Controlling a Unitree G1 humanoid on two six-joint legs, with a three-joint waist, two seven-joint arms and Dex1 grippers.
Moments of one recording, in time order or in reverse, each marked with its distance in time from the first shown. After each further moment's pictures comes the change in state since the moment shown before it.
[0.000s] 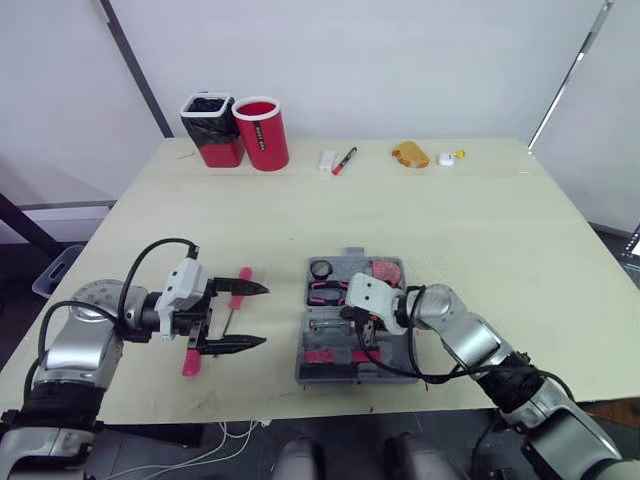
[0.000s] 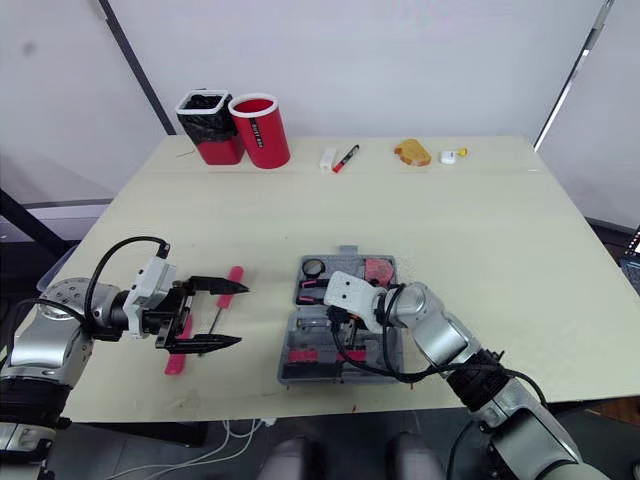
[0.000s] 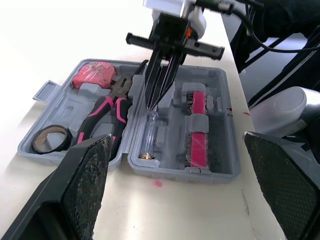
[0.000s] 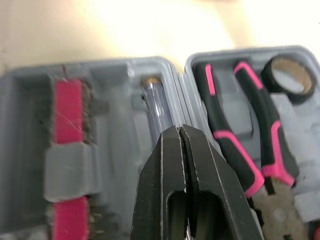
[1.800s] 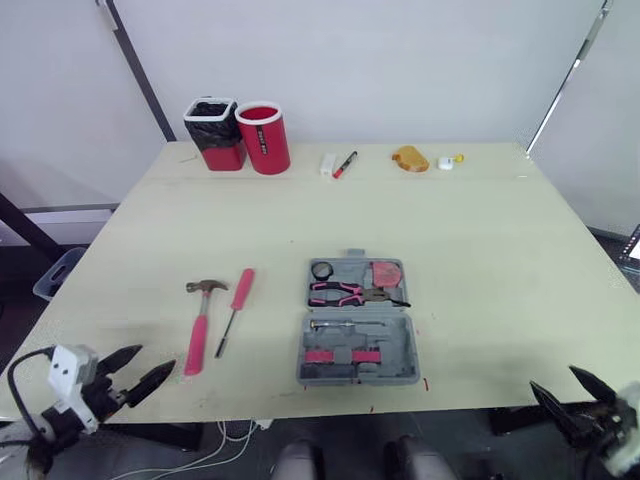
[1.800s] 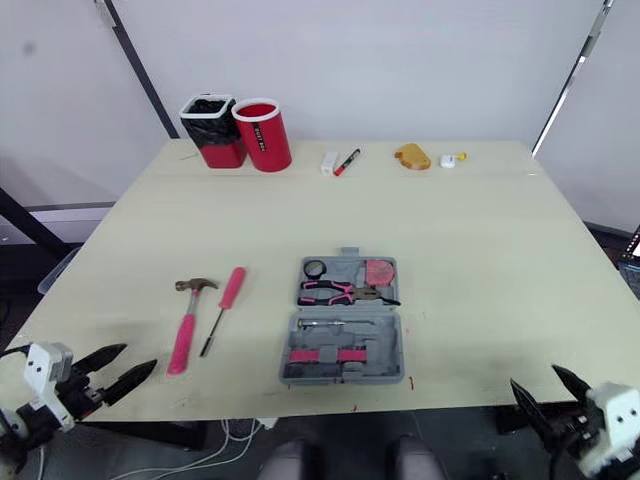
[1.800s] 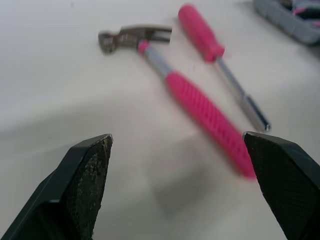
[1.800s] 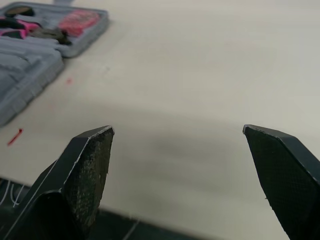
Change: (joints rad) left arm 0.424 -0.149 0.436 0.419 0.024 -0.137 0.405; right arm 1.193 -0.096 -1.017 -0.294 0.567 -0.499 -0.023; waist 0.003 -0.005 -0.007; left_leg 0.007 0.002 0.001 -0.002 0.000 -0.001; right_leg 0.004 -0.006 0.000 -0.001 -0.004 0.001
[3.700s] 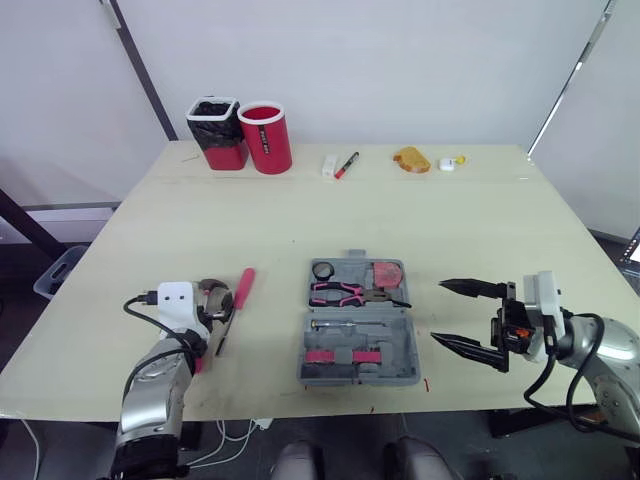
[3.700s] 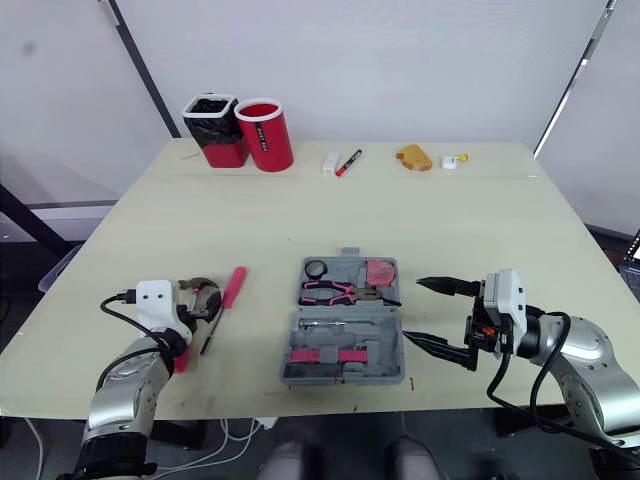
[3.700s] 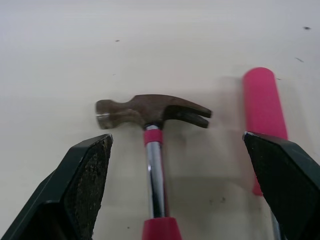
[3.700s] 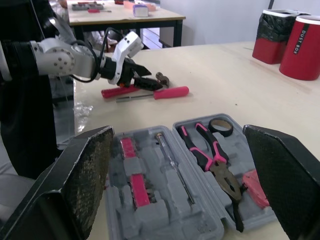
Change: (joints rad) left arm -0.274 -0.365 -0.189 -0.485 0.263 0.446 0.971; right arm -0.667 -0.273 0.377 -0.159 0.100 0.244 0.318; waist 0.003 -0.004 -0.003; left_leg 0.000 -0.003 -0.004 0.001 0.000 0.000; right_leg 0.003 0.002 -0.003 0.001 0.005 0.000
